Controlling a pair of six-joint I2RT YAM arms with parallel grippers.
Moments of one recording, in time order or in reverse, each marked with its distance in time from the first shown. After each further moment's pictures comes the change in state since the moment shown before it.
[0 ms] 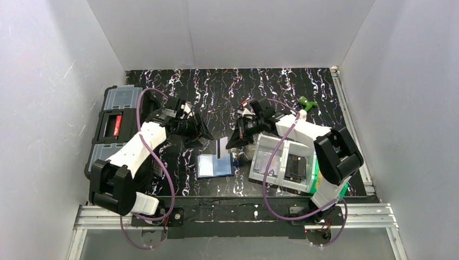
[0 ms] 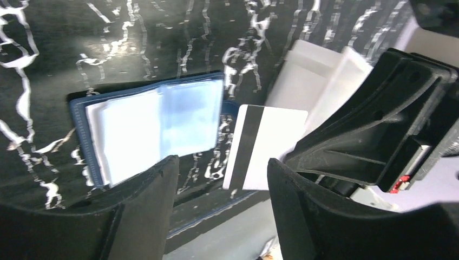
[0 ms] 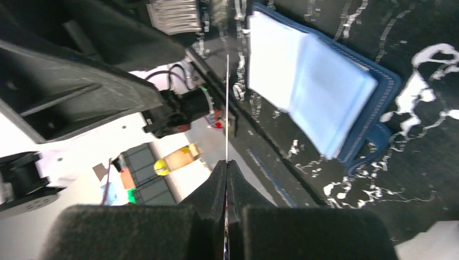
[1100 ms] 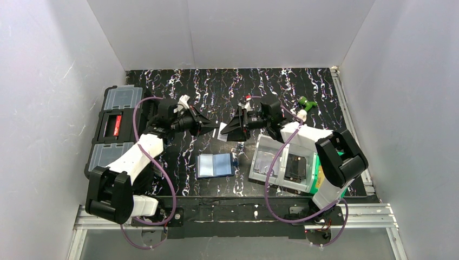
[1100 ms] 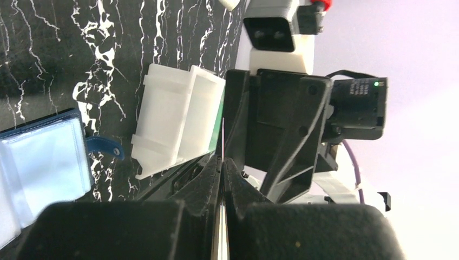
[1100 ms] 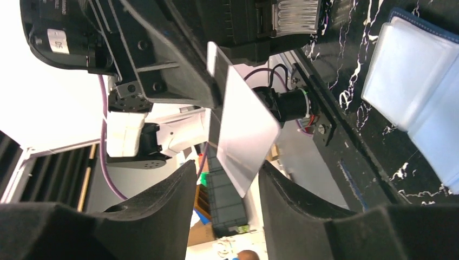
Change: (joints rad) left arm 0.044 -0.088 -0.228 0.688 0.312 -0.456; right arm -0.040 -0.050 -0.163 0.694 -0.215 0.563
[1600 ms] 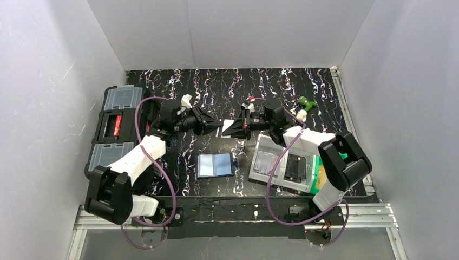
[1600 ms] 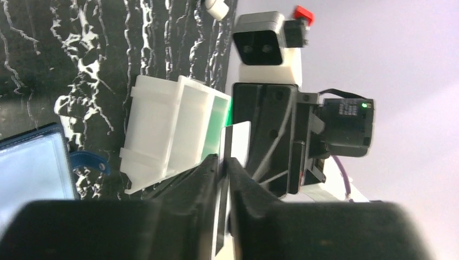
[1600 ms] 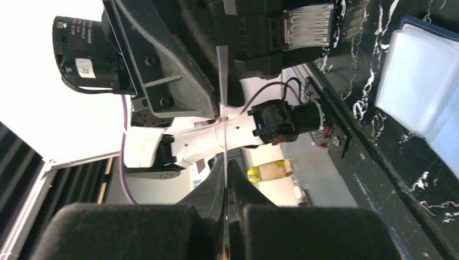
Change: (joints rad) left arm -0.053 -0.002 -0.025 0.114 -0.076 -0.066; right arm 0.000 -0.041 -0.084 0.146 0.074 0.136
